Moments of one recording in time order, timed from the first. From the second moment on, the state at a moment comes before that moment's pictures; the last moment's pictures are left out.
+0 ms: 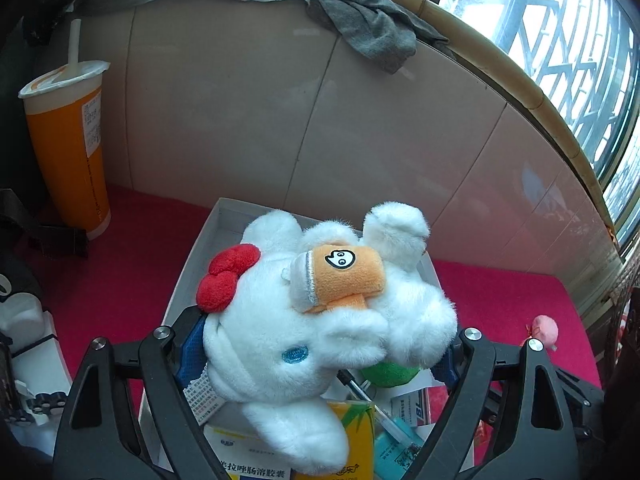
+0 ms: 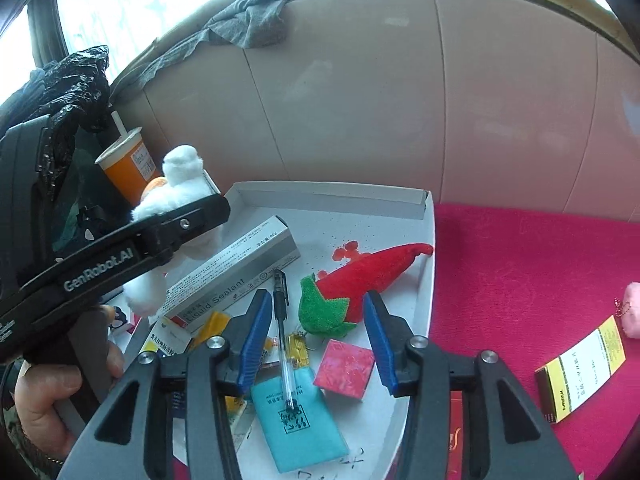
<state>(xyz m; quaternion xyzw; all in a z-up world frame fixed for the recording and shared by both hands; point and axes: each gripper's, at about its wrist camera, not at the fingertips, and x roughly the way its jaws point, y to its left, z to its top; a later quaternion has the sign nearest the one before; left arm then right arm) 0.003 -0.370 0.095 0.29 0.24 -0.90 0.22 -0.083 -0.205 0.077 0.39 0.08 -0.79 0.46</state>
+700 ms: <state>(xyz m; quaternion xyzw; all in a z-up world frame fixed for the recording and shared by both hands) 0.023 -0.280 0.133 0.24 0.16 -0.94 0.16 -0.036 -0.020 0.090 0.32 0.06 -0.86 0.39</state>
